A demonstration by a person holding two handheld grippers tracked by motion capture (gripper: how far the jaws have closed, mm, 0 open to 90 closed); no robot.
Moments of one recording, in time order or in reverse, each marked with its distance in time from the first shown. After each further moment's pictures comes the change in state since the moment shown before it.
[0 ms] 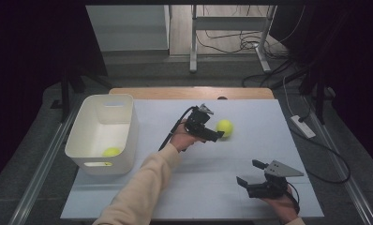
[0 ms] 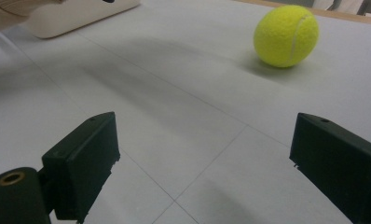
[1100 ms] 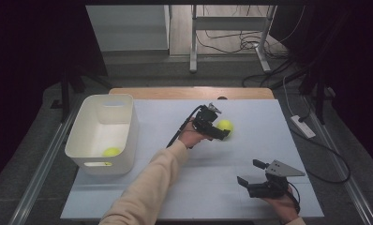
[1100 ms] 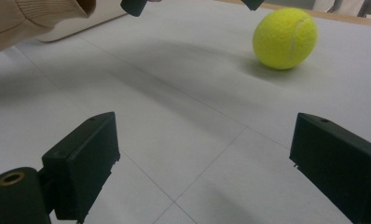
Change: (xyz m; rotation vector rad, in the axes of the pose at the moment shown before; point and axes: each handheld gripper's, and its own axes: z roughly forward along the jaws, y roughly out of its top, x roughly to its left) left arm 0.000 0.013 0.030 0.030 0.020 0.013; right arm -0.001 0.000 -0.001 -0.009 0.006 0.006
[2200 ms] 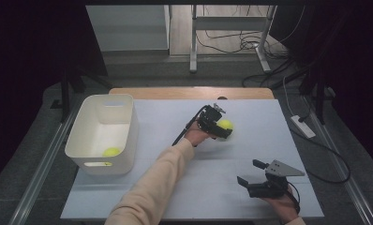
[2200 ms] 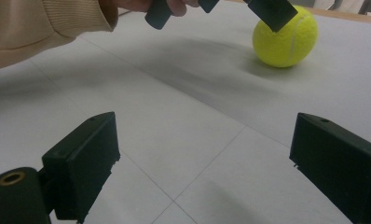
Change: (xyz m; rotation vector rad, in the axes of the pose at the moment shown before) left arm 0.008 0.006 0.034 0.037 0.037 -0.005; right arm -0.001 -0.001 0.001 0.003 0.001 0.006
